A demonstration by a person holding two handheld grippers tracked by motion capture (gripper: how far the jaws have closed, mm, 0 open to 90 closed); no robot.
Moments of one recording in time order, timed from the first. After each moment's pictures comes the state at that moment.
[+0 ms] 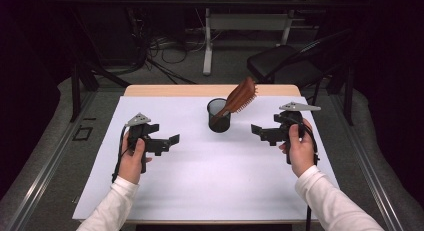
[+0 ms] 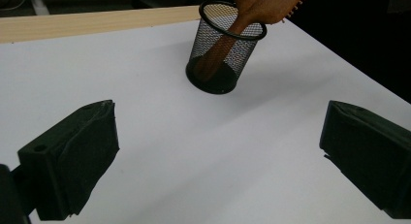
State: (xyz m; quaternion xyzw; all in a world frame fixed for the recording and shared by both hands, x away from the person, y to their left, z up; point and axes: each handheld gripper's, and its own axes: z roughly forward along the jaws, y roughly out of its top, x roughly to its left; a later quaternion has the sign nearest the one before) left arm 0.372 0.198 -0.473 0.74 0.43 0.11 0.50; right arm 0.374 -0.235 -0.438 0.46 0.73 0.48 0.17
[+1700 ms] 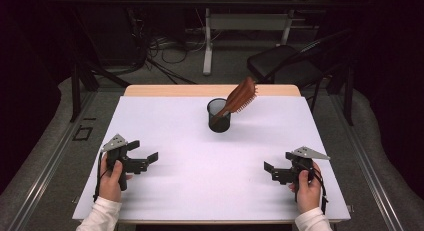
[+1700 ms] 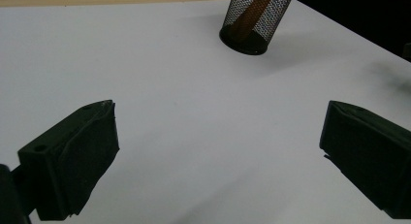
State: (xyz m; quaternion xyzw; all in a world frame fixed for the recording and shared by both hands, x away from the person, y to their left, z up) left arm 0.342 0.259 -0.526 0.74 0.42 0.13 0.51; right arm 0.308 -0.275 -0.544 0.50 0.71 0.47 0.18
